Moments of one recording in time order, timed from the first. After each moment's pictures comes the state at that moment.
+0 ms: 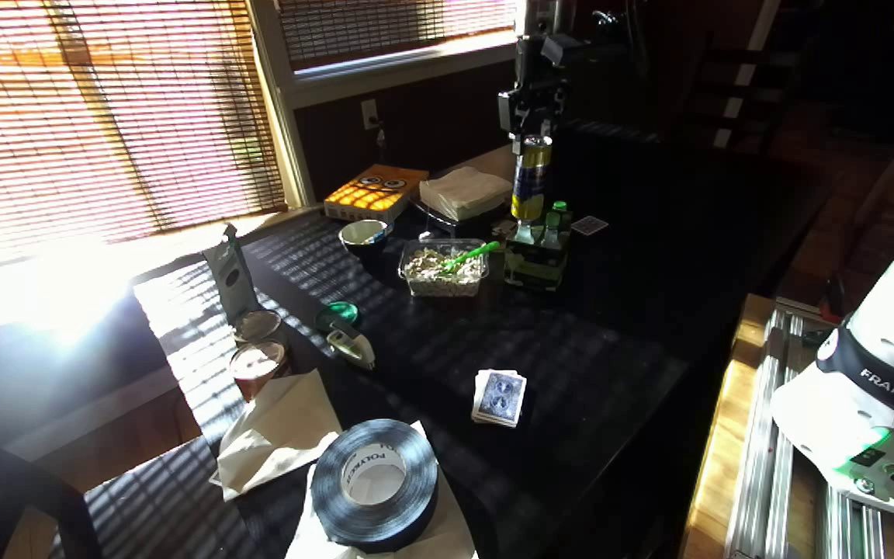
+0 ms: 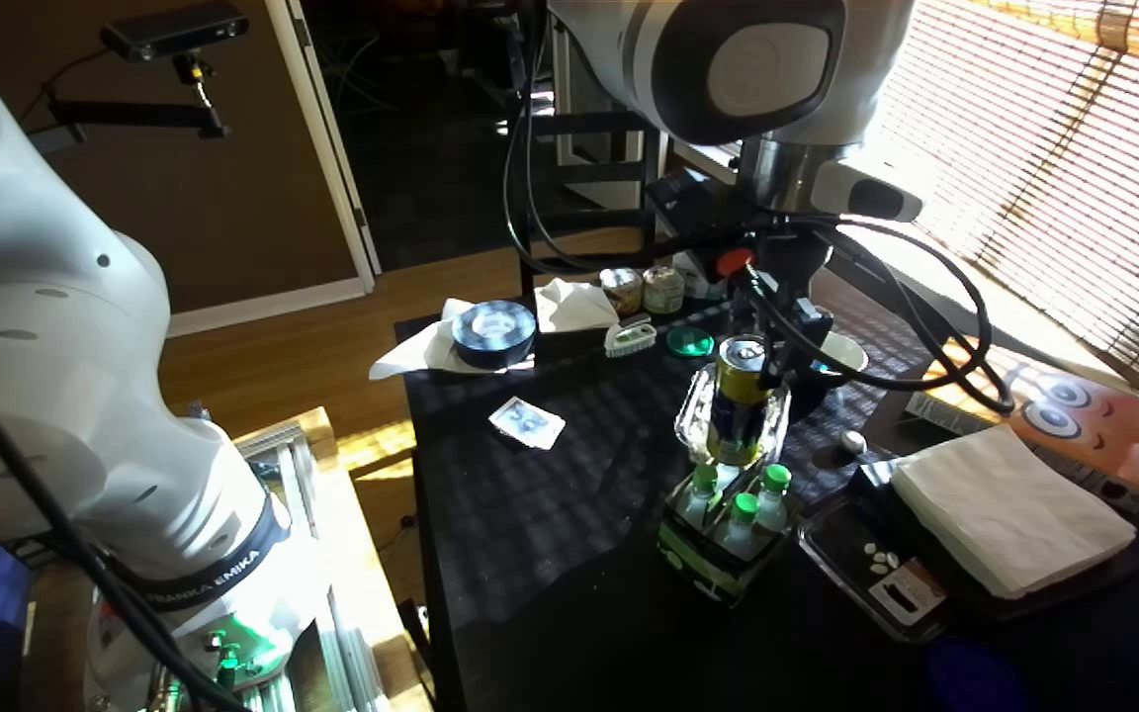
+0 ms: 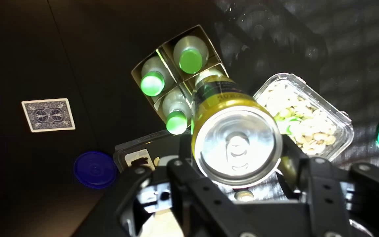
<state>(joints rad) -0.15 0.01 -0.16 -2.22 -0.05 2.27 0.09</state>
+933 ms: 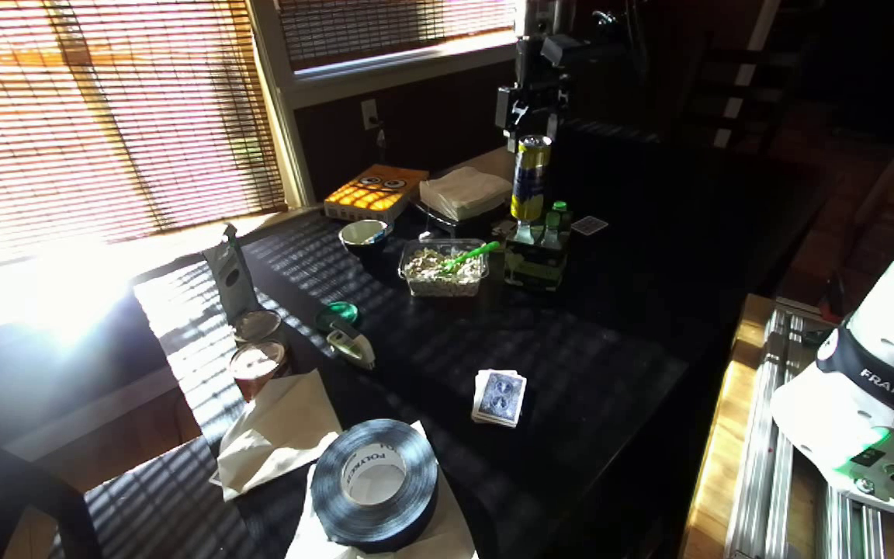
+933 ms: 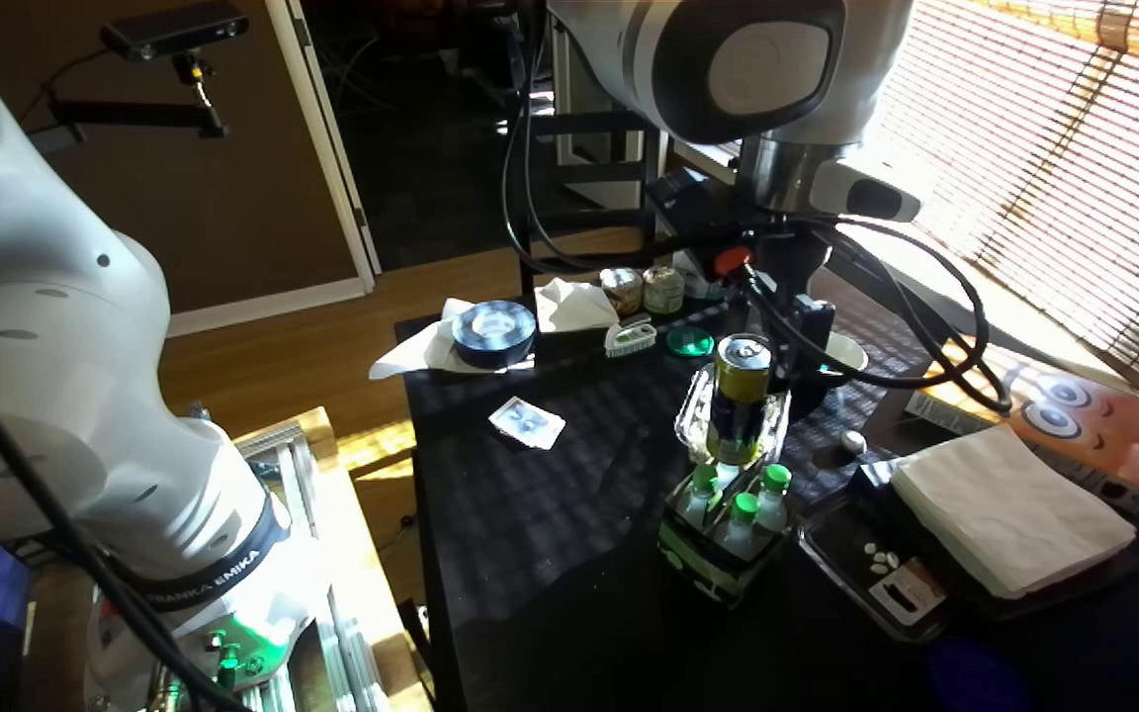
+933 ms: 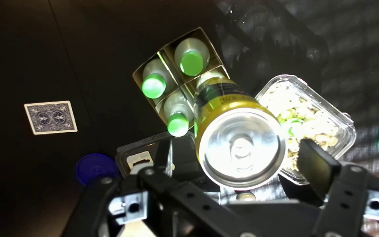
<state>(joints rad) -0.15 0.01 -0.16 -2.22 -0.05 2.26 0.11</state>
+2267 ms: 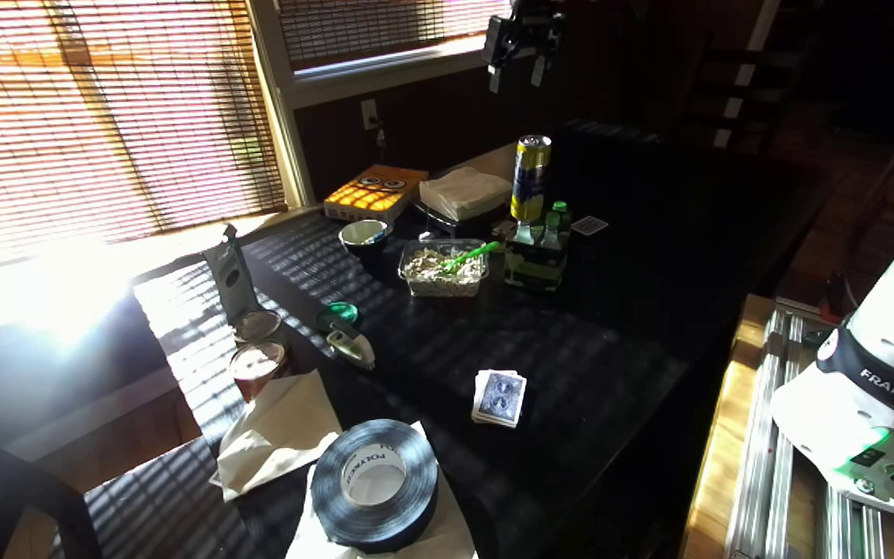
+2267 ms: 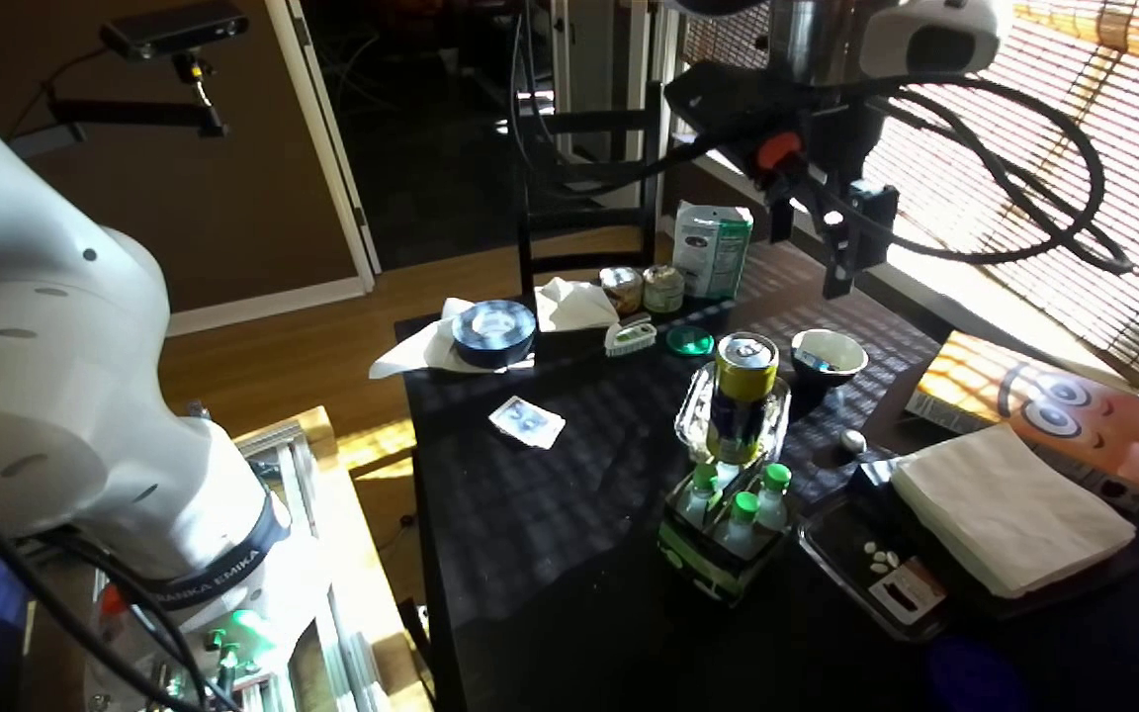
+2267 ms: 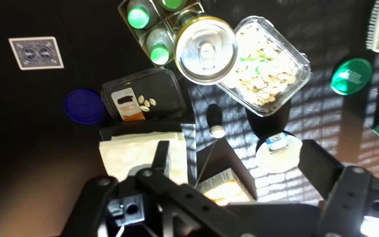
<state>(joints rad) -0.14 -0.09 -0.16 -2.15 0.02 2.26 0.02</state>
